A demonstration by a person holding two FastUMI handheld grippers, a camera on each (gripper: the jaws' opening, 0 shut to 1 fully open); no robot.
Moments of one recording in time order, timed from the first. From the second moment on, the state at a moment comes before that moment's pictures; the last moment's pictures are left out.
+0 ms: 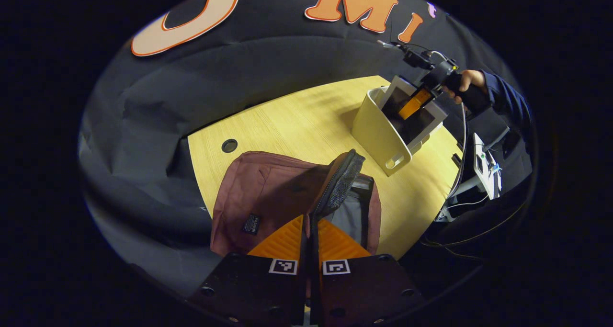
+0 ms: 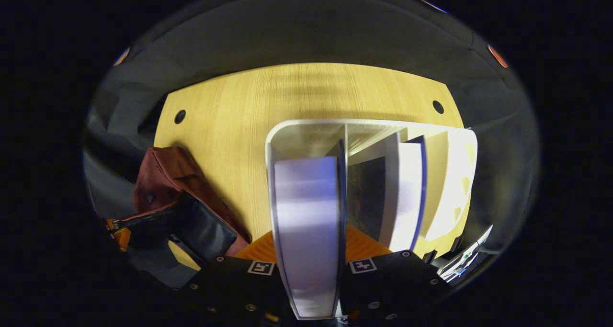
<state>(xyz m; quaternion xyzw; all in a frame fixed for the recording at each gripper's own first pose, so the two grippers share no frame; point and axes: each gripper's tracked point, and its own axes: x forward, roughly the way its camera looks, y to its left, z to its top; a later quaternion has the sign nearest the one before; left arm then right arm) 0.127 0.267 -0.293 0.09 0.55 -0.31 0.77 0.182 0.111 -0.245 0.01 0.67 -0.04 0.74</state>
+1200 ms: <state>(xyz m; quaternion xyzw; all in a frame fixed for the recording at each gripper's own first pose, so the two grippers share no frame) 0.142 0.241 -0.252 0.15 0.54 -0.32 0.77 0.111 0.212 -0.095 0.19 0.52 0.11 0.83</state>
